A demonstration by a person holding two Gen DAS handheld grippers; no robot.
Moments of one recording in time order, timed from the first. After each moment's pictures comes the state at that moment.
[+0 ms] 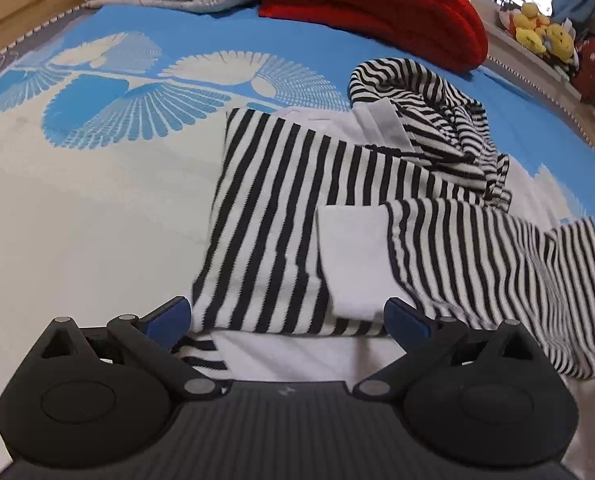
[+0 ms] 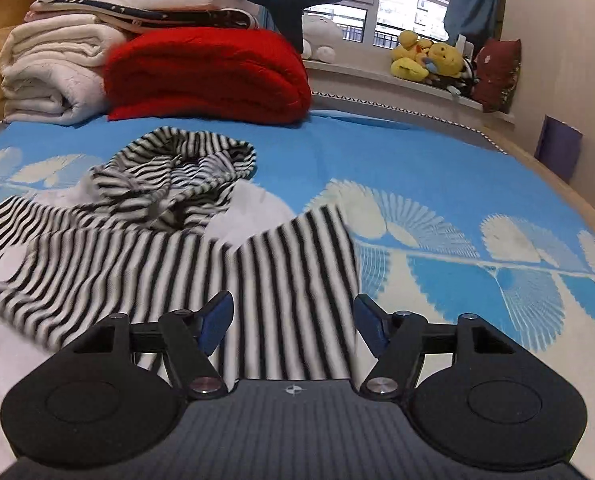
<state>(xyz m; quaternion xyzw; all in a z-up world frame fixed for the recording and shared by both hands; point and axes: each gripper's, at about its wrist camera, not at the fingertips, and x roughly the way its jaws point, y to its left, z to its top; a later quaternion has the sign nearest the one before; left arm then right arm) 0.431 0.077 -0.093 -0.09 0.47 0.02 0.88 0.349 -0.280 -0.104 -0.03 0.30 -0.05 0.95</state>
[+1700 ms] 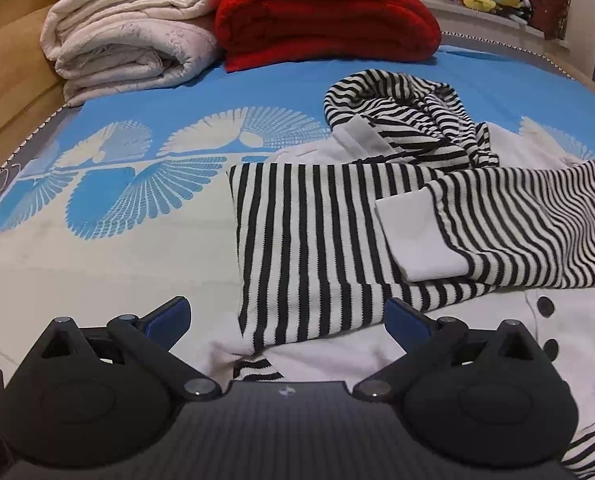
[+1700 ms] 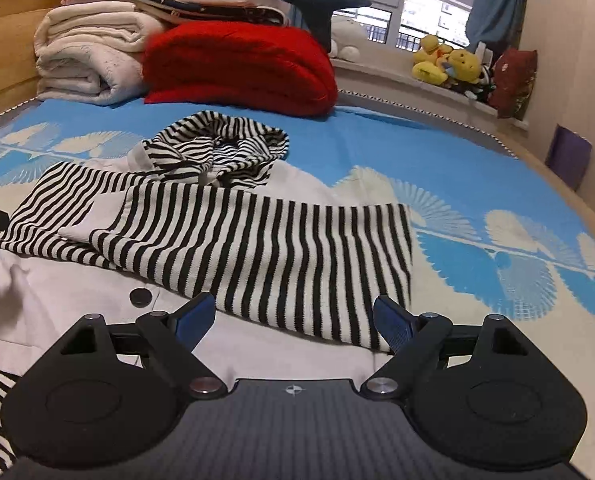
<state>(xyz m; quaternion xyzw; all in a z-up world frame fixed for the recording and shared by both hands) 0.398 0.063 -0.070 0.07 0.42 0.00 0.91 0.276 -0.244 -0.093 -0.06 0.31 -0.02 0.95</state>
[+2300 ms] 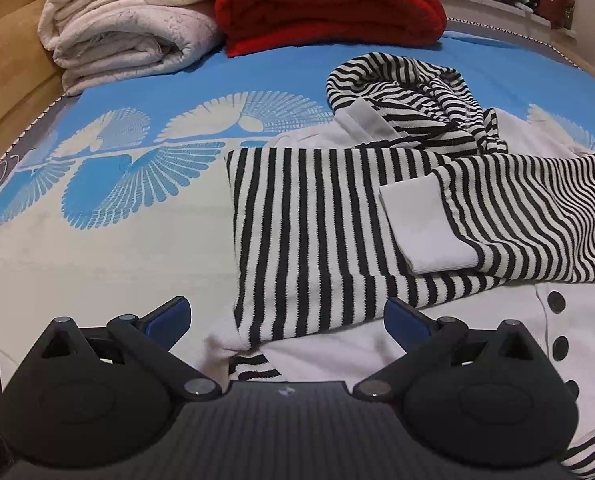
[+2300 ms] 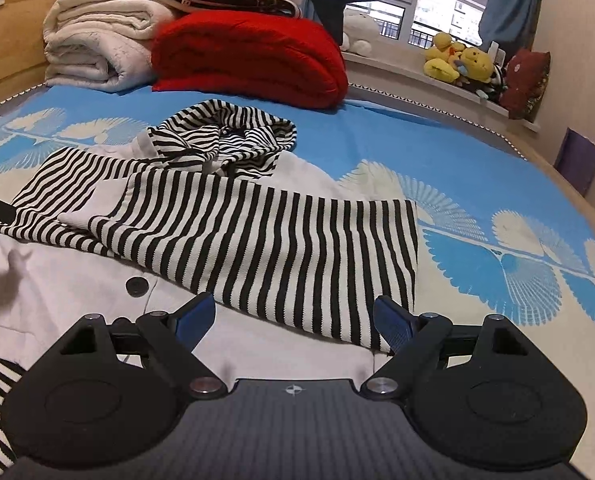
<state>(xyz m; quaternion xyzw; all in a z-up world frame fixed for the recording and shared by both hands) 0.408 0.061 -0.080 0.08 0.43 0.01 0.90 0.281 -0.246 -0.097 -0.07 0.32 -0.01 0.94</state>
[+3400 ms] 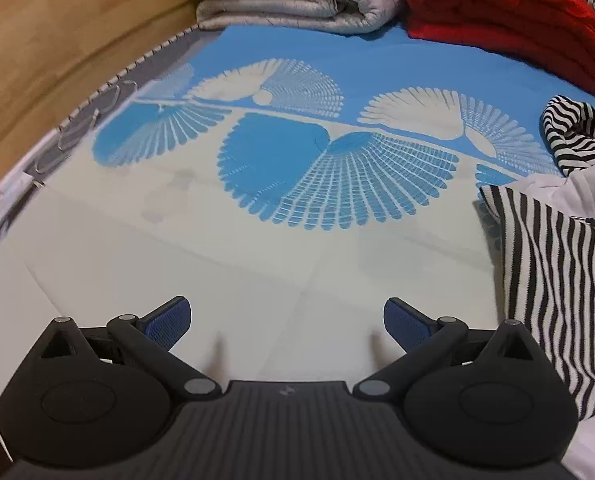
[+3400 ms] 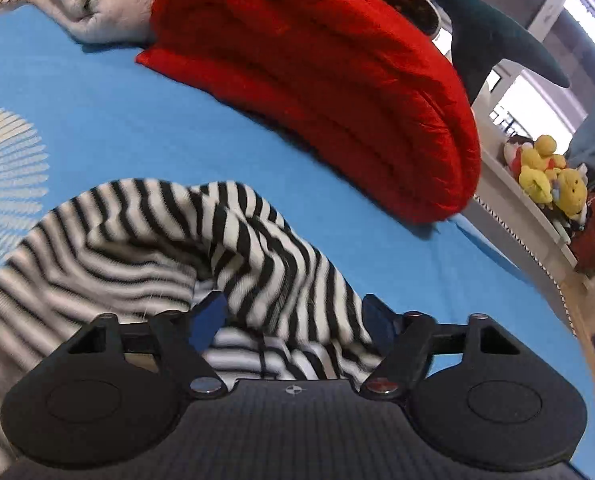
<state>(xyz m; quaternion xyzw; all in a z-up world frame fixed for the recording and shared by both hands) 0.481 0.231 -0.077 0.01 0.47 0.17 0.86 0.722 -0.127 -0.144 -0.25 0.31 0.02 0.92</state>
